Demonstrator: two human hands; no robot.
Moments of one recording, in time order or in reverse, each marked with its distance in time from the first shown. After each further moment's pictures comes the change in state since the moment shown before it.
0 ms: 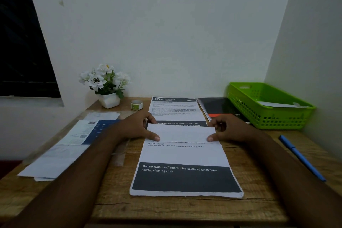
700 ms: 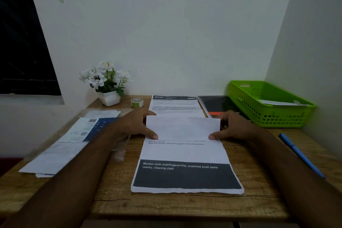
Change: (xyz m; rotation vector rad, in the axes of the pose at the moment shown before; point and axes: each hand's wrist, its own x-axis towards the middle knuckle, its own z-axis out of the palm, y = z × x) left_hand -0.001 0.003 -0.005 -0.149 -0.082 0.068; right_hand -0.009 -0.016 -0.008 0.094 -0.121 -0.106
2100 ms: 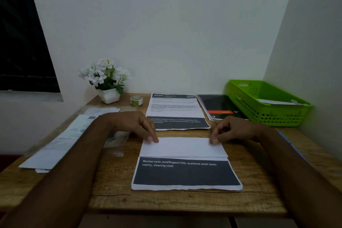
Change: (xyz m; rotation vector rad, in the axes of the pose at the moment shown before) left_hand -0.014 0.009 -0.016 0.064 -0.495 0.112; right_hand -0.014 -0.013 -0.005 0.082 -0.296 0.037
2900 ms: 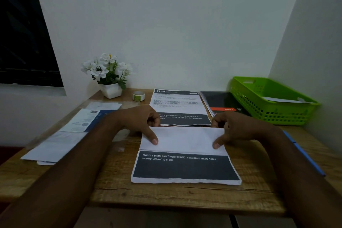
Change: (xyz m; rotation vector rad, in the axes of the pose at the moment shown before) left_hand 0.016 0.004 0.010 0.133 0.185 -0.097; right_hand -0.001 -0.020 0.008 -0.281 0.143 0.080
